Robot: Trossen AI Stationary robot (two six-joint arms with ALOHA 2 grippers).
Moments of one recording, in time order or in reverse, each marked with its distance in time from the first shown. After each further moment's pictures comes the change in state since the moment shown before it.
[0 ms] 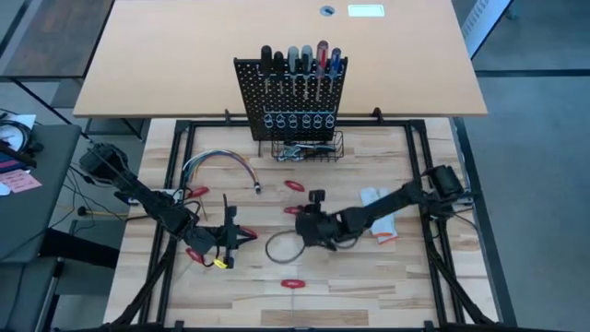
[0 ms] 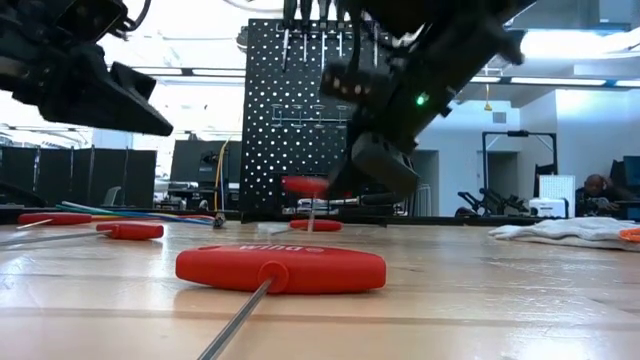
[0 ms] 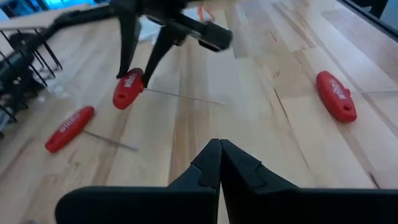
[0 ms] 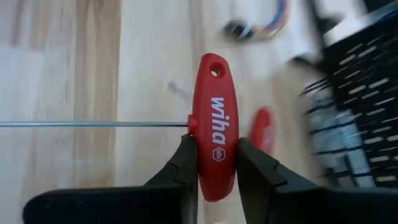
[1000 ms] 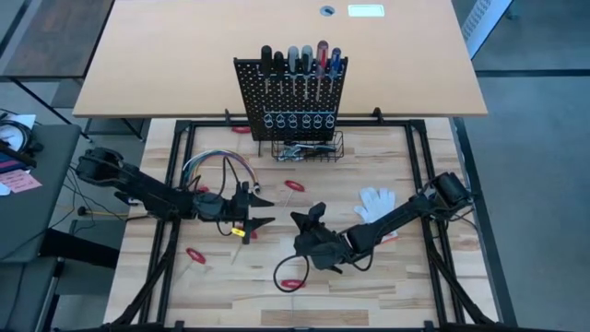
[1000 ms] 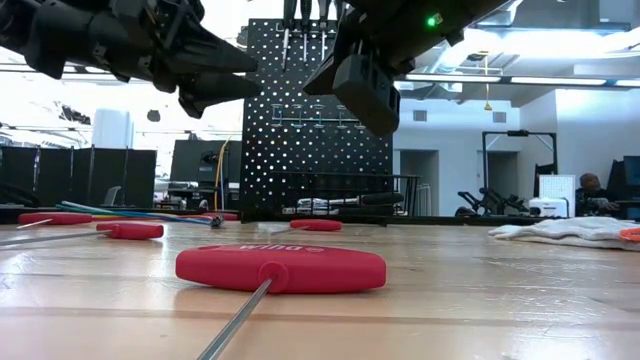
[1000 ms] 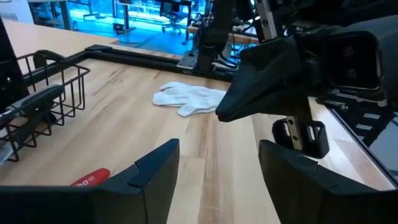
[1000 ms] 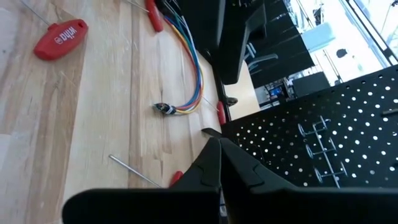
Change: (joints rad) left arm 0.376 0.000 0.027 0.321 0.308 -0.063; right arm 0.174 -0.003 0.033 0.356 0.417 -0.473
